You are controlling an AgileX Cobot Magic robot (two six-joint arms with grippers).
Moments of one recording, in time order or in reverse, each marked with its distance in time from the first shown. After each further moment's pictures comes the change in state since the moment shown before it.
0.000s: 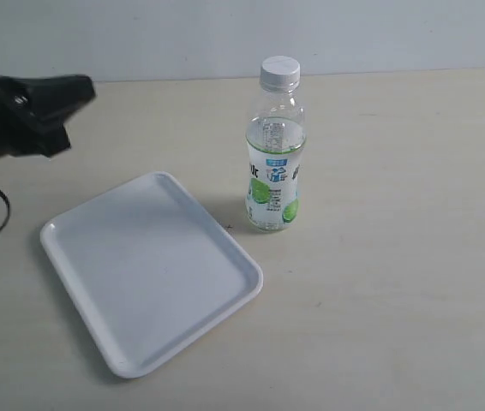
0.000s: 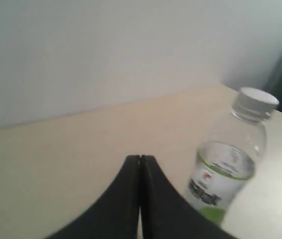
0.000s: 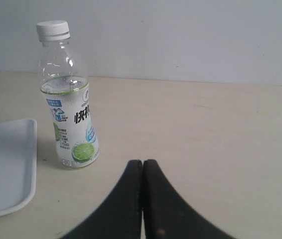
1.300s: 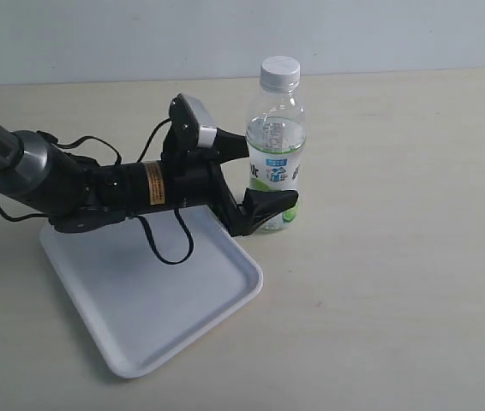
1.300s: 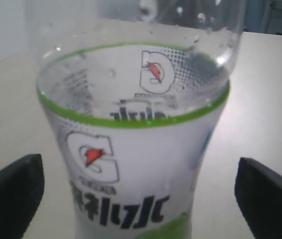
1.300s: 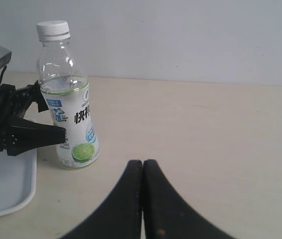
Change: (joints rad) left arm -0.355 0.747 -0.537 0.080 -0.142 0.285; right arm 0.000 0.000 0.000 0.000 0.000 0.000
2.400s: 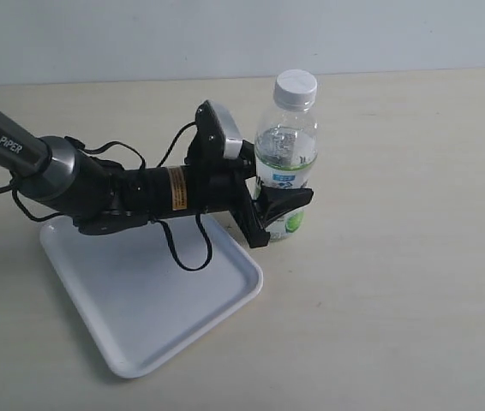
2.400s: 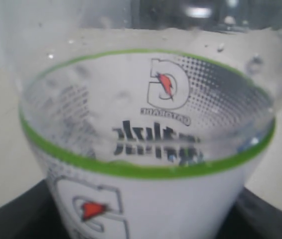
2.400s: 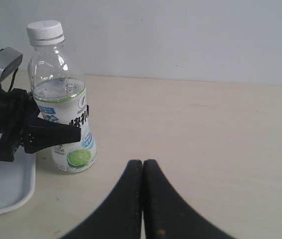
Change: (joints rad) left arm -0.058 0.041 -0.057 -0.004 -0.005 0.057; right arm 0.000 0.000 0.000 -0.003 0.004 0.000
